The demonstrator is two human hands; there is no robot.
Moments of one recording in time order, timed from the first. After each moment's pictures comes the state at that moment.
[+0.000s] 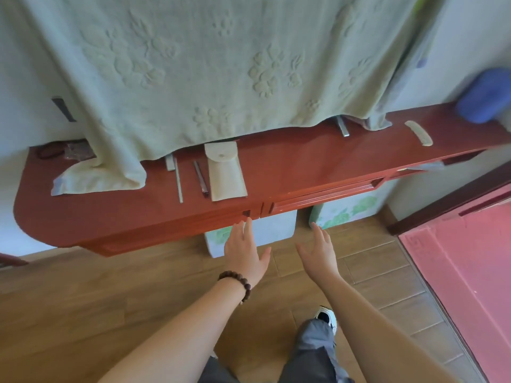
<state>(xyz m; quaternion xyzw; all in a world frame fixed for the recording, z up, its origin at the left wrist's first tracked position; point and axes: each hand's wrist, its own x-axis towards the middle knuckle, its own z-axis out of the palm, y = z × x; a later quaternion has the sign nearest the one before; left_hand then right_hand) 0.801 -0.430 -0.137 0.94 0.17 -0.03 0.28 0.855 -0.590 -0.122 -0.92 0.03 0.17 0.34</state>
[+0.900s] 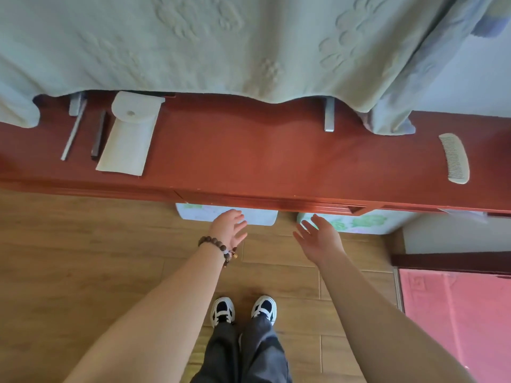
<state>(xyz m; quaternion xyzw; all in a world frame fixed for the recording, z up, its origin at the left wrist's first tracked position) 1.008 -0.585 -0.223 0.28 0.57 0.00 0.77 1.121 -0.753 -0.232 -0.47 0.38 0.37 0.71</state>
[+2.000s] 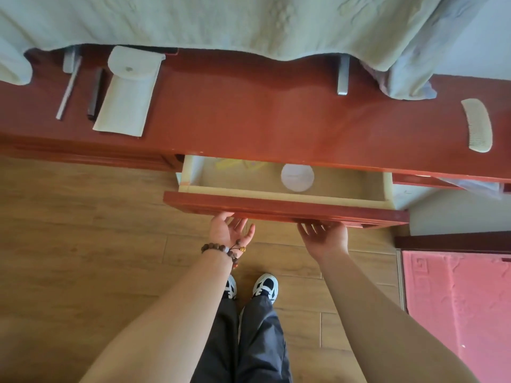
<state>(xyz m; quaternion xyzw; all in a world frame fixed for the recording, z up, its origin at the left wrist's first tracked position) 0.956 -0.630 -0.248 0.05 0.58 0.12 0.80 1.080 -0.787 -0.268 -0.42 0.41 0.34 0.74</state>
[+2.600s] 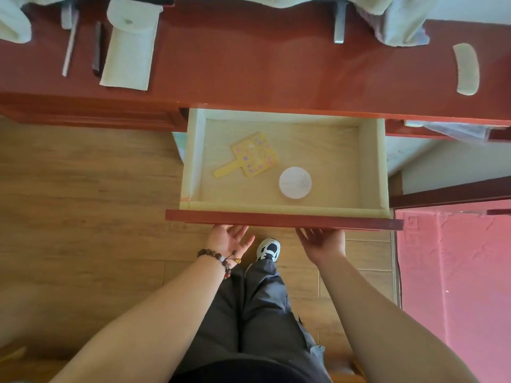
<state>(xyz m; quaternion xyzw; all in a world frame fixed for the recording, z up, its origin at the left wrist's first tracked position) 0.855 -0.690 -0.223 0.08 0.62 0.05 0.78 0.972 -0.857 -0.253 -0.40 0.45 0.33 0.72</state>
